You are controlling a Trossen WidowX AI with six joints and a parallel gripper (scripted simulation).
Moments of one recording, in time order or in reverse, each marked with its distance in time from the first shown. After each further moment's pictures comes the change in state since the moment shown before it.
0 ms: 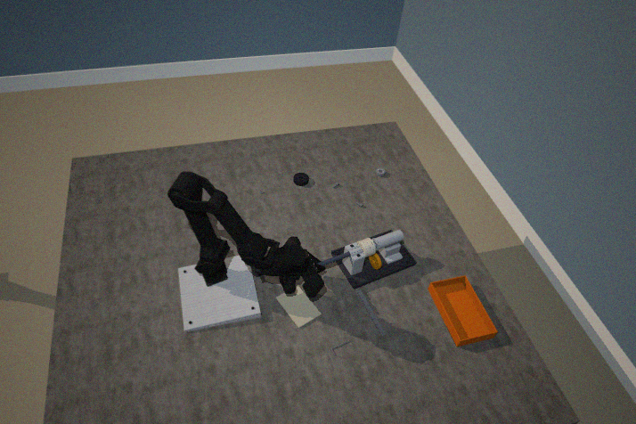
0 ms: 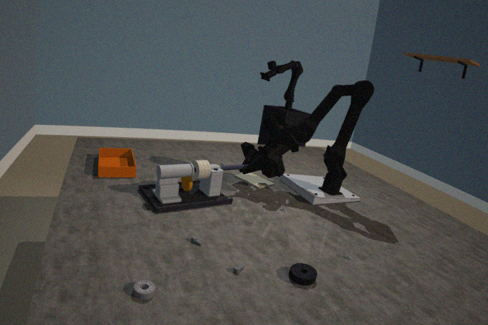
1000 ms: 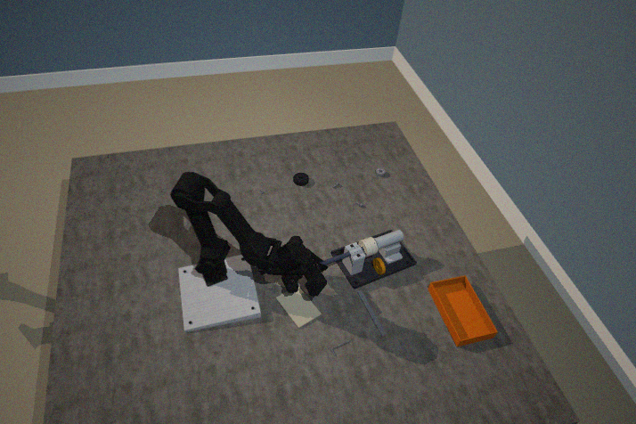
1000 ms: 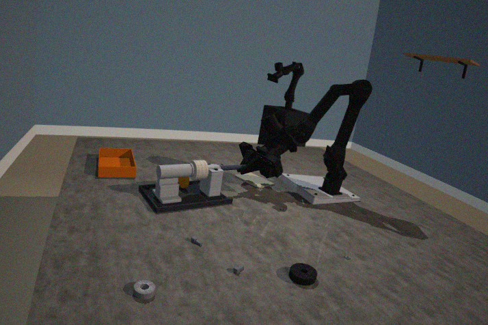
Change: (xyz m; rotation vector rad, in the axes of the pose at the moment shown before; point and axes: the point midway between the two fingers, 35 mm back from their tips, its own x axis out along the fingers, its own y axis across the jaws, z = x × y) arm 0.007 0.000 -0.004 -0.010 -0.001 0.003
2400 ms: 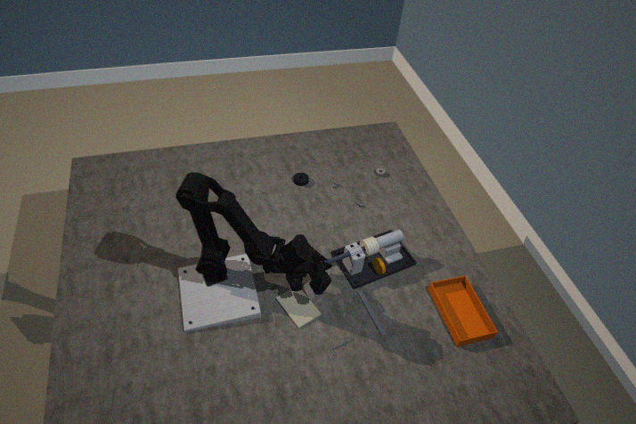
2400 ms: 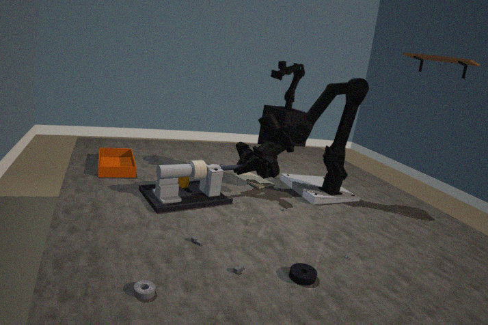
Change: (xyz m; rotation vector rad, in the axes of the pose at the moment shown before) arm 0.012 0.000 -0.007 0.000 0.003 0.000
